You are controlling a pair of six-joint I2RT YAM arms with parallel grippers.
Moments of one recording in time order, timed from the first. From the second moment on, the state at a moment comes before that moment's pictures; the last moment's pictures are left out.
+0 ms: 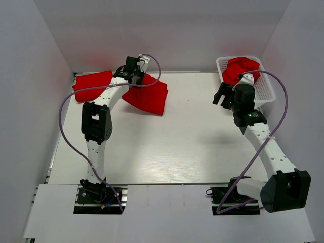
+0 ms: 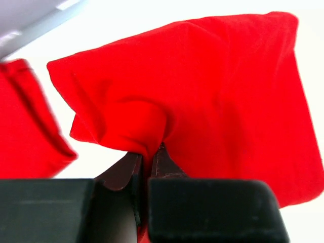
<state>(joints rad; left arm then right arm) -0.32 2.18 1.94 -0.48 -0.07 0.18 0.18 1.17 0.99 -0.23 0.12 0.32</state>
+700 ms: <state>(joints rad) -0.15 2.19 2.24 -0.57 -0.13 0.36 0.18 1.27 1.05 -0.26 0.14 0.34</state>
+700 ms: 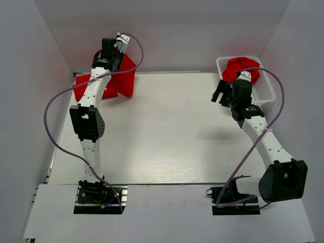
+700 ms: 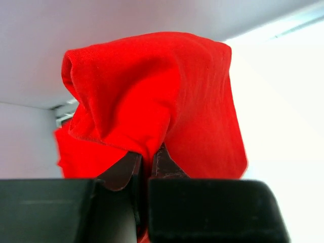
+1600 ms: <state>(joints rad) 0.05 2.22 2.23 -0.49 -0.14 0.37 0.18 1.27 1.06 -0.34 0.14 0.38</state>
